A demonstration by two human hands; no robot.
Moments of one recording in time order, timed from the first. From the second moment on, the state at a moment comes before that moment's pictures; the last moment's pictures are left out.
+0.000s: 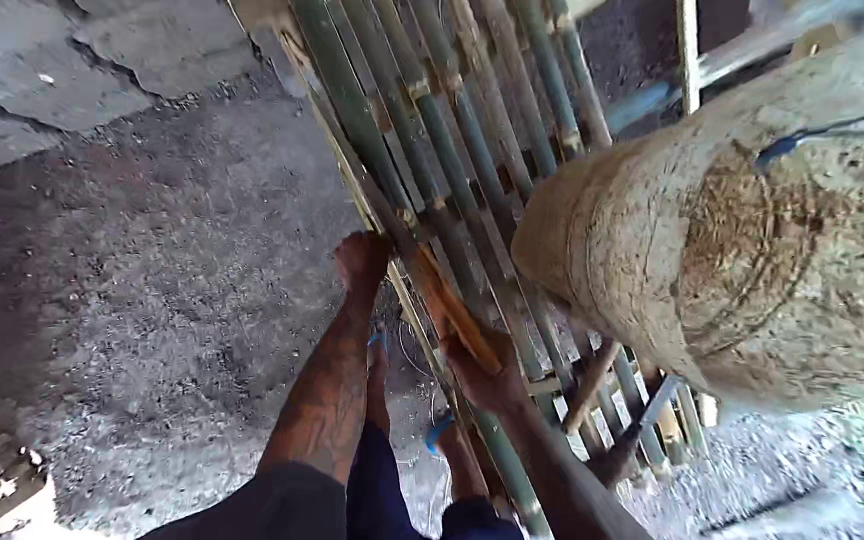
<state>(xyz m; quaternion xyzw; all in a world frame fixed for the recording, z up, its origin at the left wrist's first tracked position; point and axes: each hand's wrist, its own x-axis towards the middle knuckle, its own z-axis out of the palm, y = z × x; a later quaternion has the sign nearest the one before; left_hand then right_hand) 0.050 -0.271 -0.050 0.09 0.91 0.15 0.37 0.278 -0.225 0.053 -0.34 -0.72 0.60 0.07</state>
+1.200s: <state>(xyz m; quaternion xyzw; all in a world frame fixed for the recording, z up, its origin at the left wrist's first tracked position) 0.053 -0.272 -0.057 0.12 0.92 0.15 0.36 0.313 -0.244 0.067 -0.37 -0.73 0.57 0.03</state>
